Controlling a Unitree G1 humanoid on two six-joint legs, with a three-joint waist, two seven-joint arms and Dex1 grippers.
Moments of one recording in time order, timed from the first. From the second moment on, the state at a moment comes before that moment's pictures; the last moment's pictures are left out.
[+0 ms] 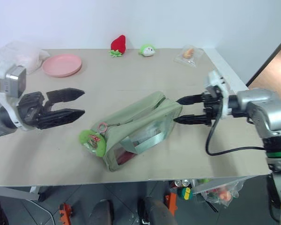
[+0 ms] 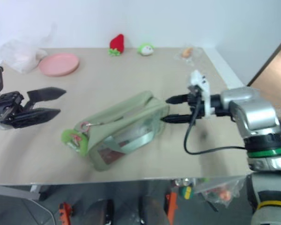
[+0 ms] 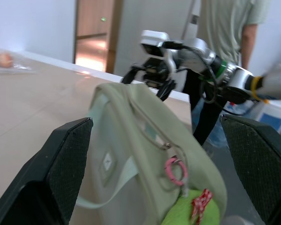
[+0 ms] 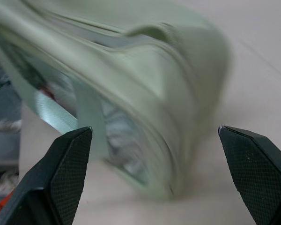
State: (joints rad) left arm -0.44 0.90 0.41 -0.21 -1.05 0.83 -1.22; right arm -0.85 -0.84 0.20 0.17 0.44 0.57 1.39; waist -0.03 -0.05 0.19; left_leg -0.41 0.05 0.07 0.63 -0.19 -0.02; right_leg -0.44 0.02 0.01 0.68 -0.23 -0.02
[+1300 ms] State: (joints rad) left arm -0.35 0.88 0.43 -0.22 -1.08 0.79 -1.18; right arm -0.88 -0.73 -0.02 0.39 0.41 0.50 1.27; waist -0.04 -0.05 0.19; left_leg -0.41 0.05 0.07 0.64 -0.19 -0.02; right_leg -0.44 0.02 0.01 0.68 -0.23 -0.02
